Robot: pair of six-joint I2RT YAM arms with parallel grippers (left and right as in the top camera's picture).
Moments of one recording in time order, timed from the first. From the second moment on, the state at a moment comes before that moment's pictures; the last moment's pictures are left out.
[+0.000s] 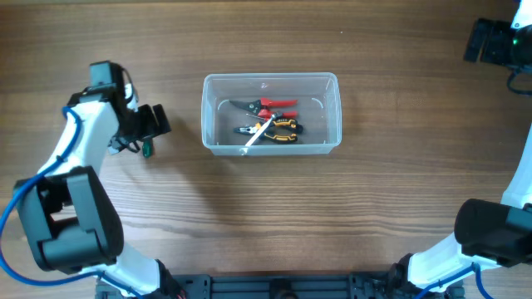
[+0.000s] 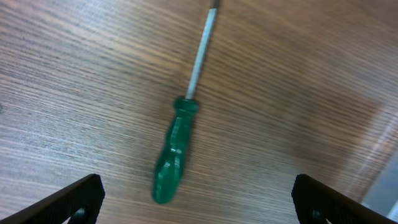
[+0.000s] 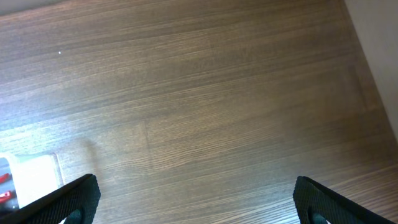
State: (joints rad) left arm 0.20 1.80 1.19 -0.79 0.07 -0.19; right arm -0.31 1.80 2.12 -1.32 0.03 -0.07
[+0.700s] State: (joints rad) left arm 0.22 1.81 1.20 -0.75 0.04 -0.09; right arm -0.31 1.80 2.12 -1.32 0.03 -0.07
